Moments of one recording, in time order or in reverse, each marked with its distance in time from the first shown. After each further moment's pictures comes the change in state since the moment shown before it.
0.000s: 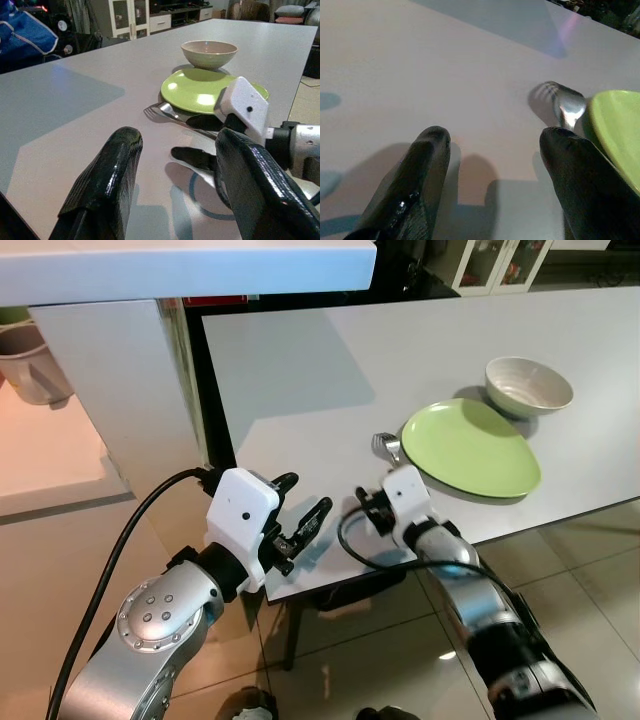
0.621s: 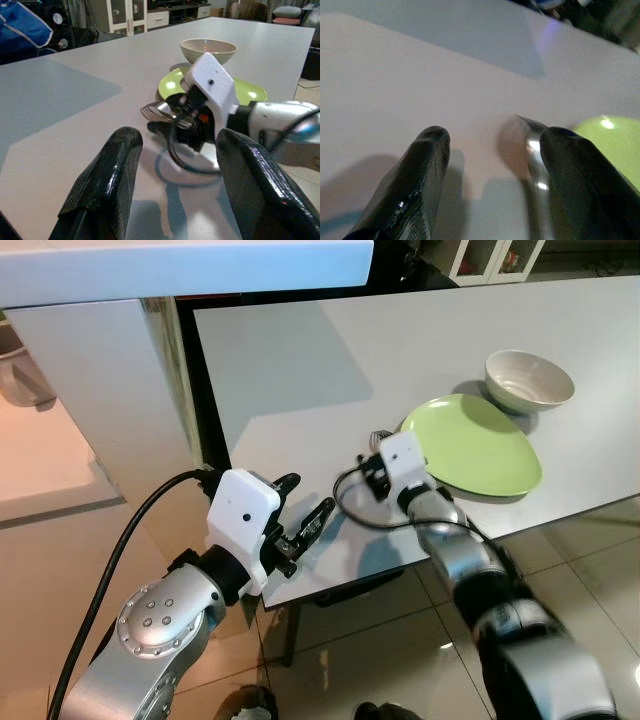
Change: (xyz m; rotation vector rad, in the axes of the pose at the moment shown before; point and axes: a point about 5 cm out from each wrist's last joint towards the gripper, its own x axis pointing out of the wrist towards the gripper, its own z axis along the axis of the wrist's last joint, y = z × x) left arm -0.002 -0.004 0.003 -0.014 -0.010 0.006; right arm 0.033 -0.008 0.026 -0.021 -0.057 -0.035
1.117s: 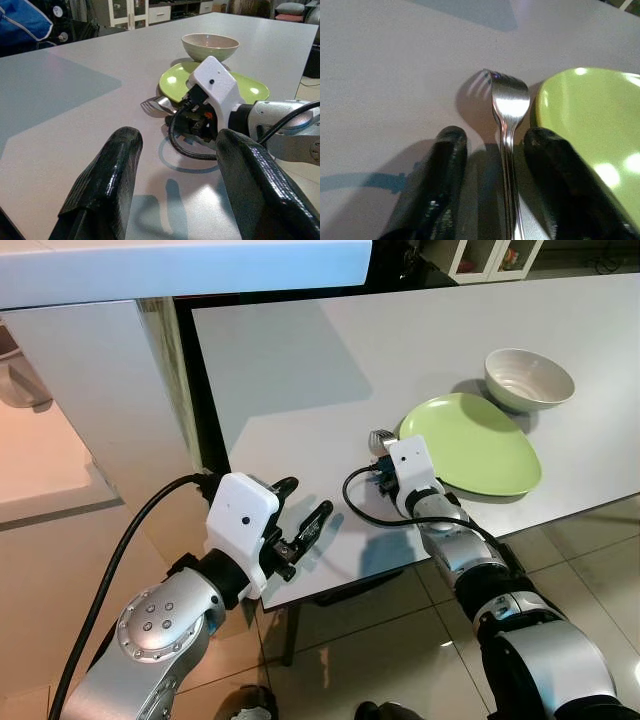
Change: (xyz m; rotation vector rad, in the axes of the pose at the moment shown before) left arm -0.001 -0.002 -0.003 -0.018 0.014 0.009; right arm 0.005 -0.017 -0.016 0.034 0.159 -0.124
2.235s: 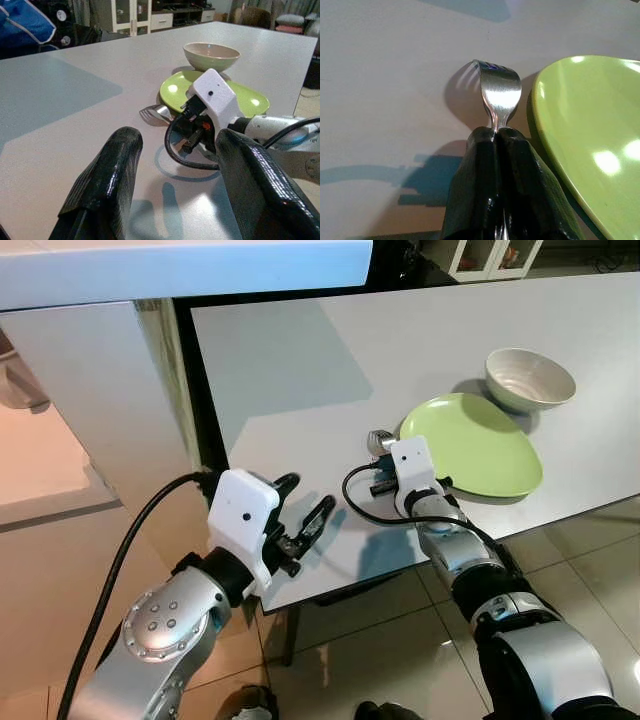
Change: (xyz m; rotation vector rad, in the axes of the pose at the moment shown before) left arm 0.002 -0.001 0.003 -0.017 -0.023 0.013; right arm 0.000 0.002 -0.003 0.040 0.025 -0.033
